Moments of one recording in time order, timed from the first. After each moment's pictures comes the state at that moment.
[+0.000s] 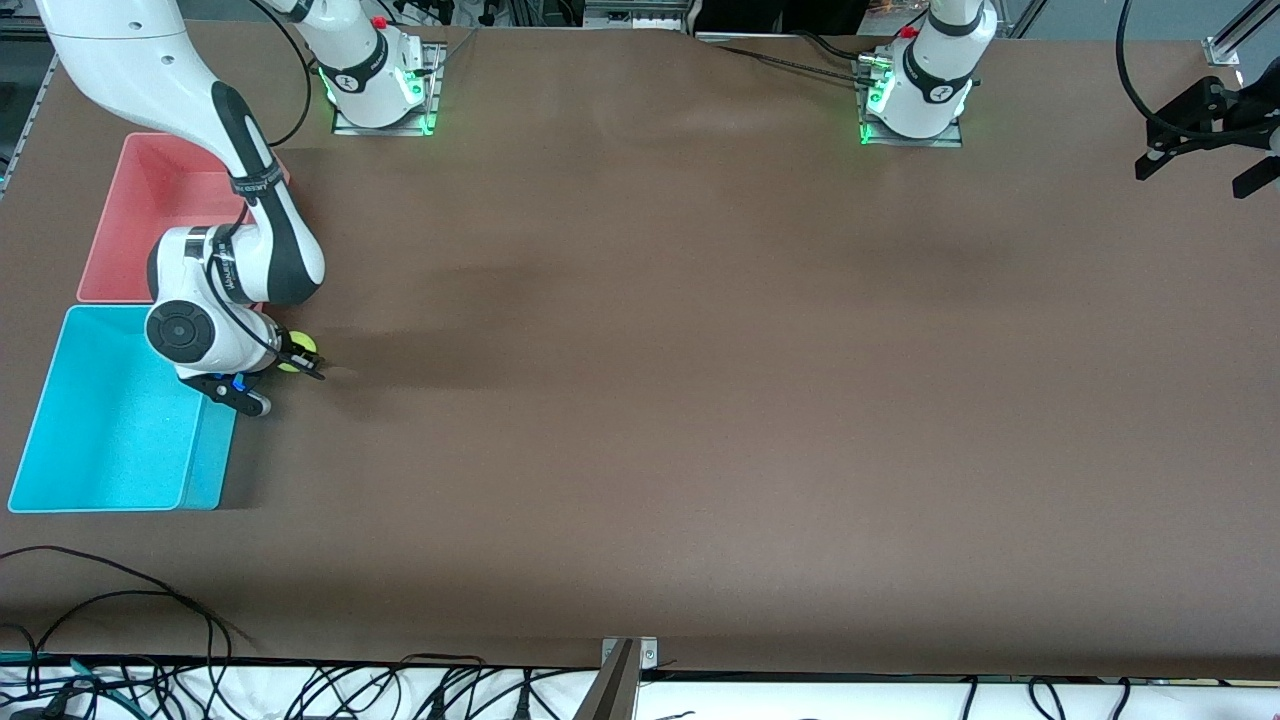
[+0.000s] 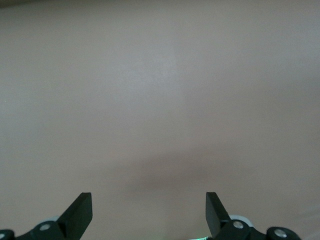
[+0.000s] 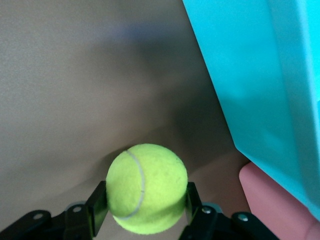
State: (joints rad) left arm 0.09 -0.11 -0.05 -1.56 -0.04 1.45 0.22; right arm 0.12 0.49 -0.14 -2.00 -0.18 2.21 0.58
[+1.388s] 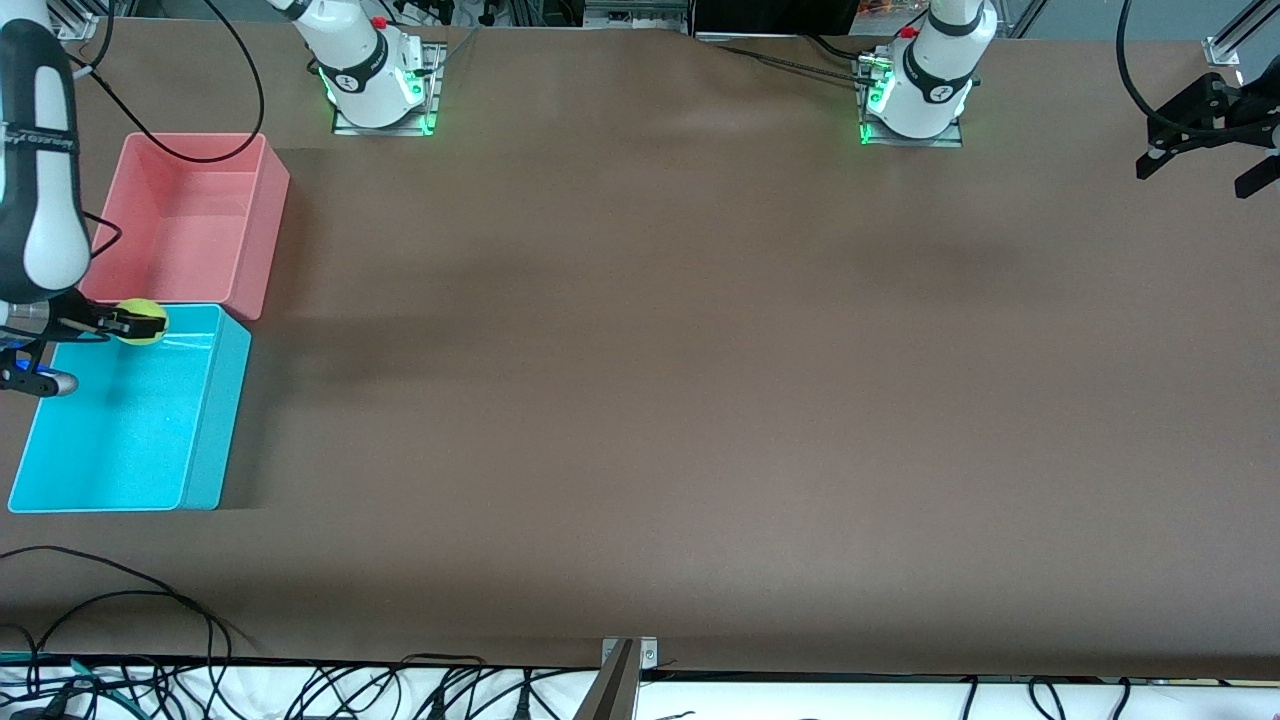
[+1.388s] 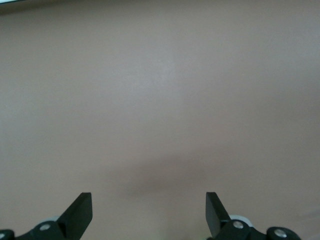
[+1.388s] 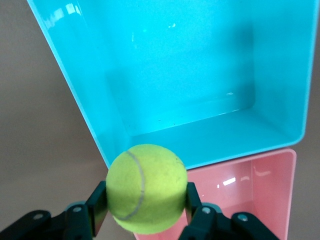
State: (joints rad) left arm 0.08 -0.11 -0.05 -1.55 -0.04 1.45 0.22; right arm -0.04 0.41 -0.31 -1.70 0.01 1.79 -0.10
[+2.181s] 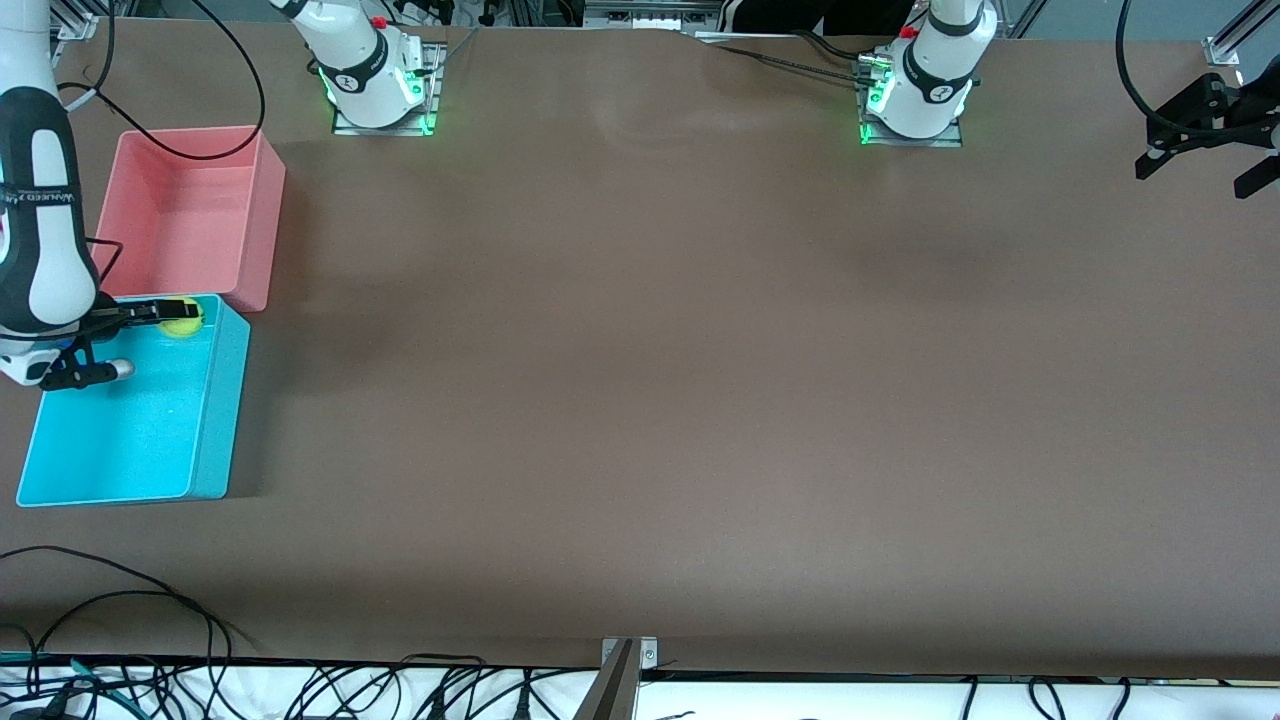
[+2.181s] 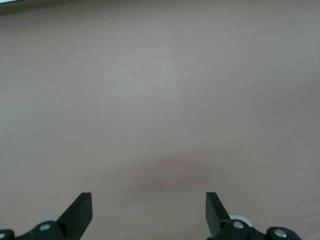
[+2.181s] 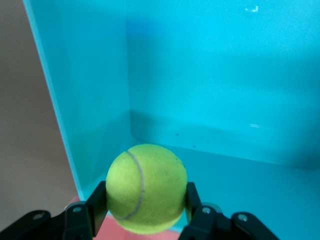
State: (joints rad) left arm 0.08 -0.11 -0.05 -1.55 -0.04 1.45 0.22; right arm -0.13 0.55 -0.31 -1.72 0.14 1.80 -0.63
